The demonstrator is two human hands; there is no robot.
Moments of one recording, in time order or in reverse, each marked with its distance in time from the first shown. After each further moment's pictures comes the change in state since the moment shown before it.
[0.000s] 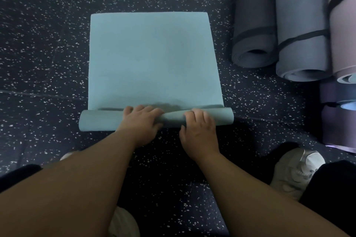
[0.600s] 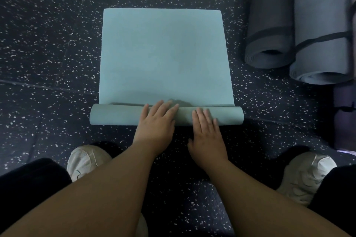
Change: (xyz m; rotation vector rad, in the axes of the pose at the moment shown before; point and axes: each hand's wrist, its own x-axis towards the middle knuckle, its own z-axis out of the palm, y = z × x) left_hand -0.014 0.014 0.027 -0.083 0.212 -0.012; right_hand -0.020 0.002 0.019 -0.079 -0.257 -0.041
